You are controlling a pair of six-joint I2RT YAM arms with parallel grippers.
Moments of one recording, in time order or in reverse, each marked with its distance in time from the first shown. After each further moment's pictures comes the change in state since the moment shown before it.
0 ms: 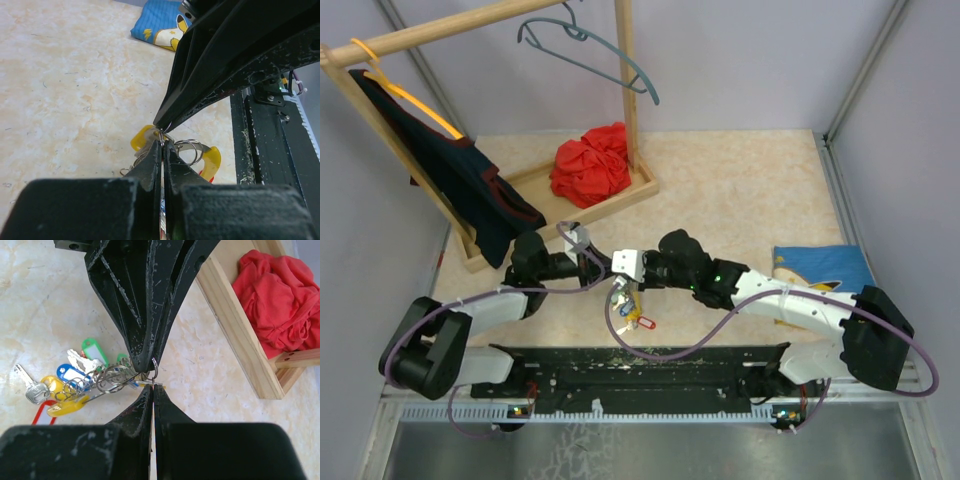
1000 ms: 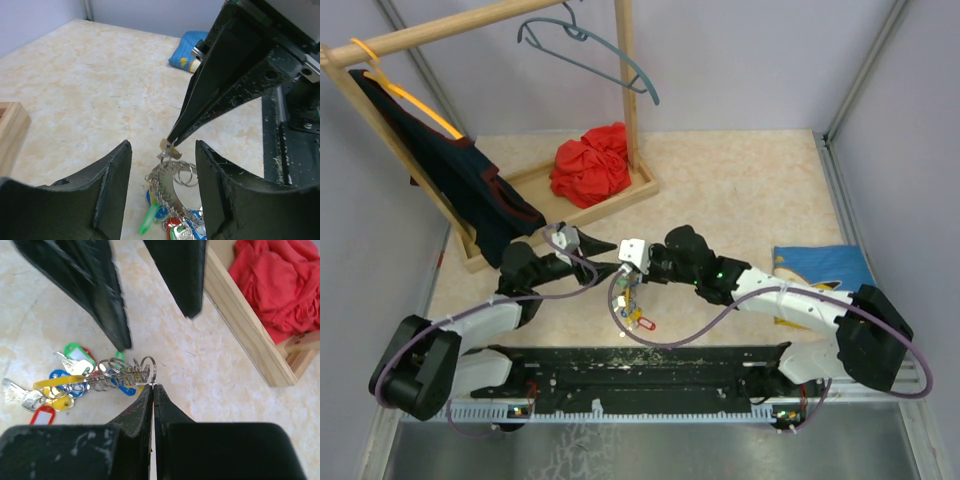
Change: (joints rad) left arm -0.002 -0.099 -0.064 0.127 -0.172 -0.027; right arm -0.051 0.011 -0.038 0.071 -0.038 0.082
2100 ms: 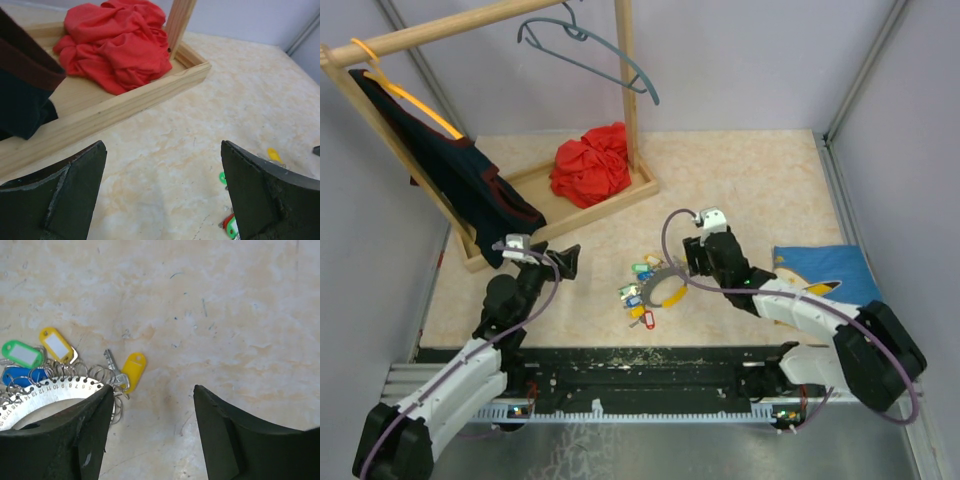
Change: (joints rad) left arm 0.002 -0.540 -0.209 -0.396 -0.947 -0.174; right arm -0.286 -0.053 -0.262 0.099 0.468 0.699
